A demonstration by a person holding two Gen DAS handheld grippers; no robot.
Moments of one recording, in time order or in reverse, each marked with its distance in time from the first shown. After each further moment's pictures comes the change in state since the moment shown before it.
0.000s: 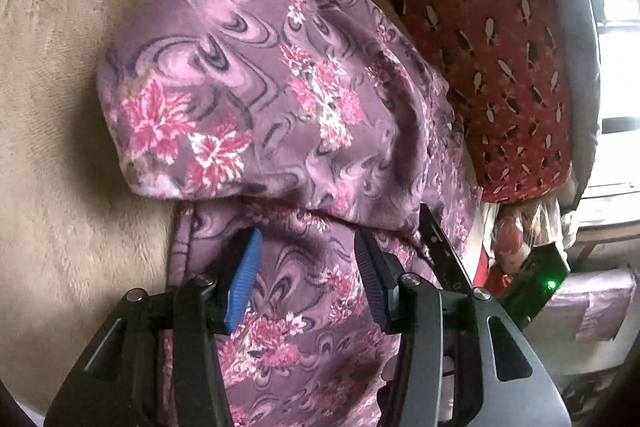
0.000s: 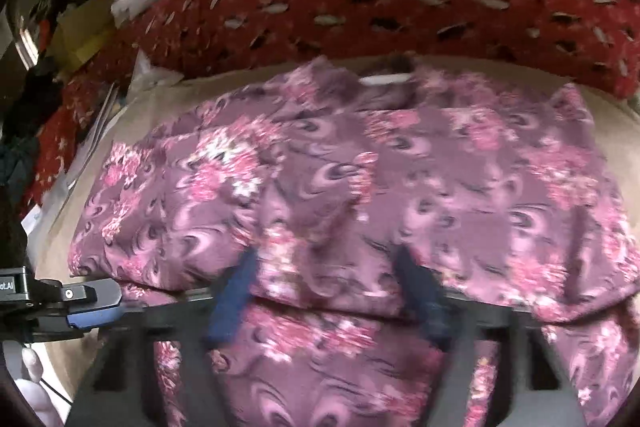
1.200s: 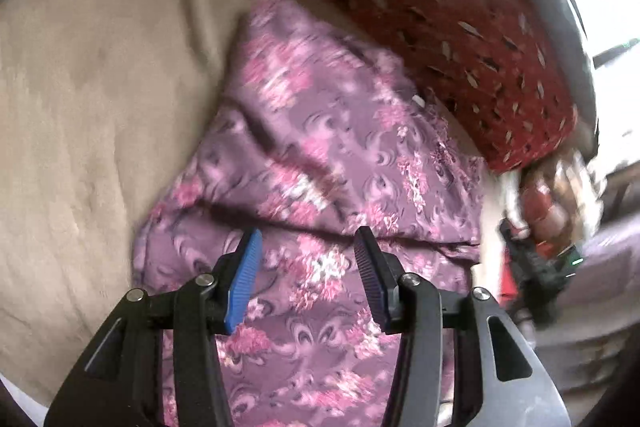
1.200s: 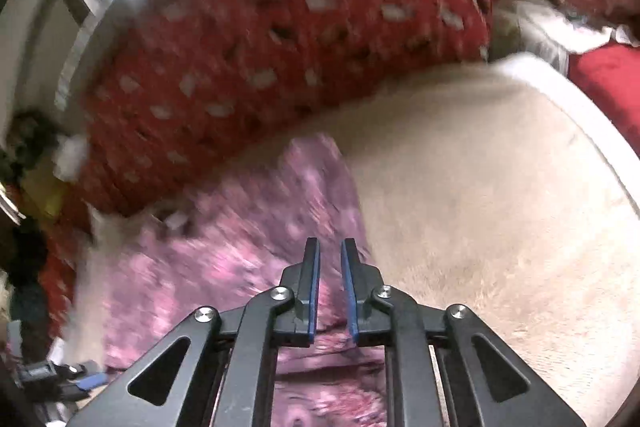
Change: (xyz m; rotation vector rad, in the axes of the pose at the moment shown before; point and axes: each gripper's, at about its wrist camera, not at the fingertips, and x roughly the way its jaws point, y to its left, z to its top) left arm -0.003 -0.066 -0.032 0.277 -0.123 0.147; right arm -0.097 -0.222 -0.011 0.415 -0.247 -0.010
